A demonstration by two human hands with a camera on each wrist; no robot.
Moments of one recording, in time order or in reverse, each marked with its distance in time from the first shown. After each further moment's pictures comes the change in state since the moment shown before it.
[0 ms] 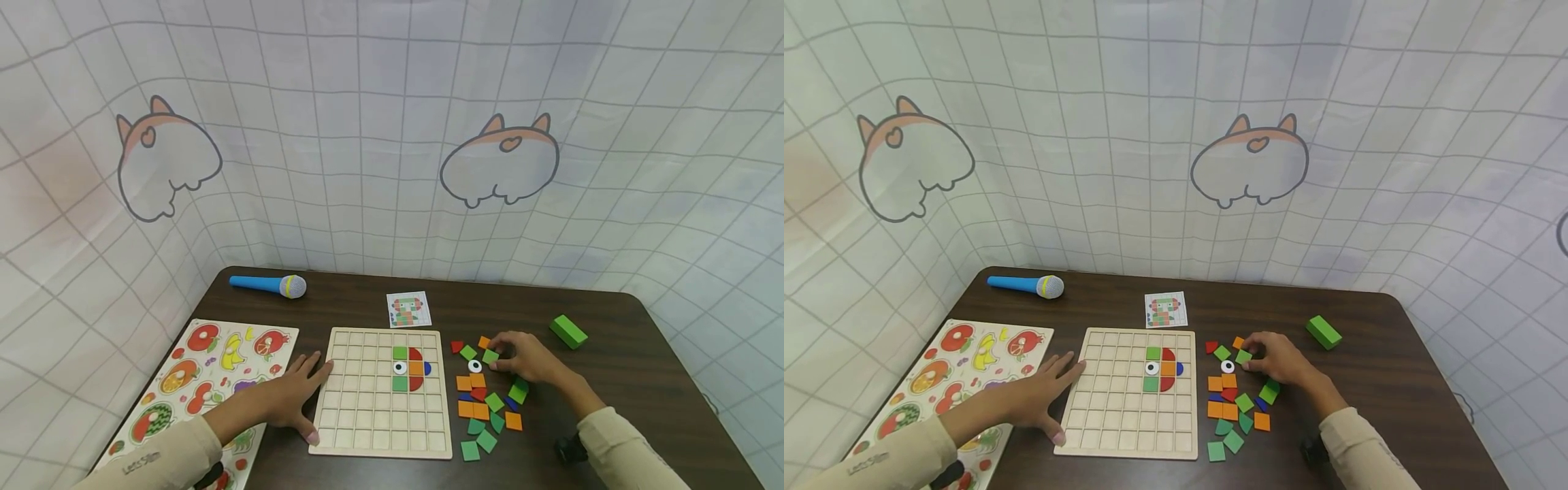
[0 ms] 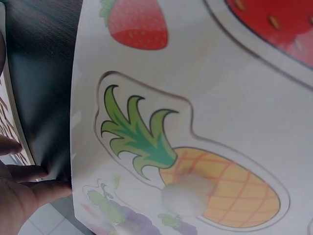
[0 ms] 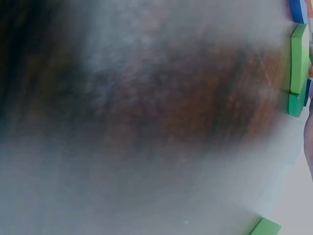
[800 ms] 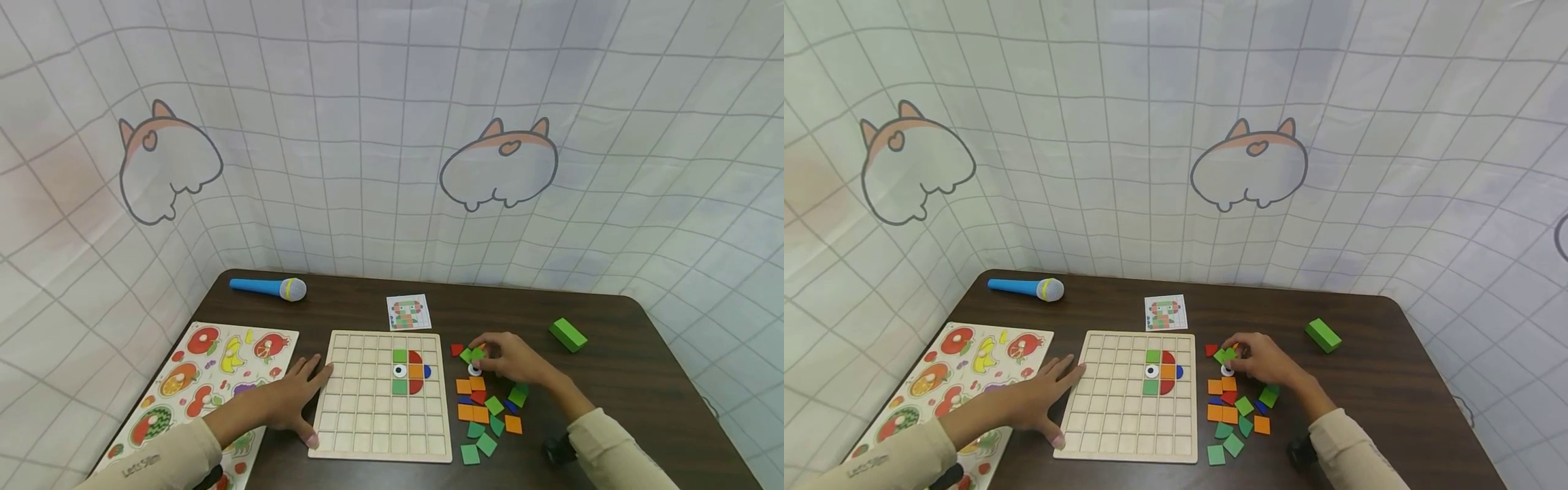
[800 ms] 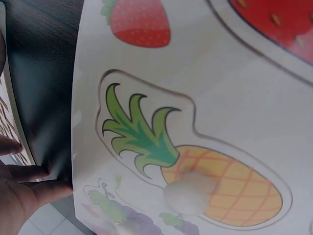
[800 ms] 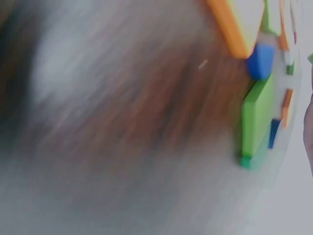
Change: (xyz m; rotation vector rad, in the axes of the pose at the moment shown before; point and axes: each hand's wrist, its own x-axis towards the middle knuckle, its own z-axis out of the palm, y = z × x) left_hand 0.002 -0.005 0.001 -0.014 -0.022 0.012; right_hand 0.008 -0.029 0.004 0.198 -0.073 -0.082
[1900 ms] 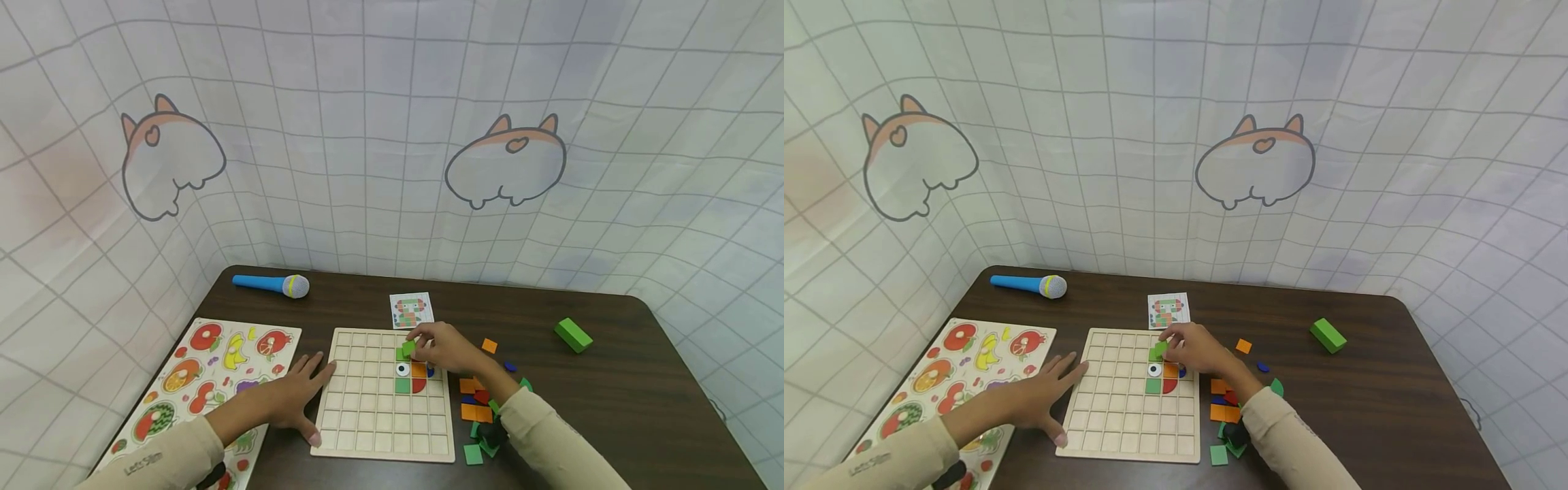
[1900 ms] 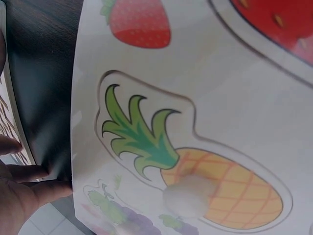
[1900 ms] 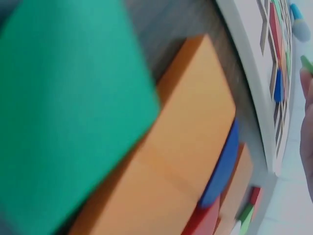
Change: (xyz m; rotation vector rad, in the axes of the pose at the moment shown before) left_hand -0.001 0.005 0.000 0.006 0.028 -0.014; right_hand 0.081 -0.065 0.057 0.172 -0.076 -0.018
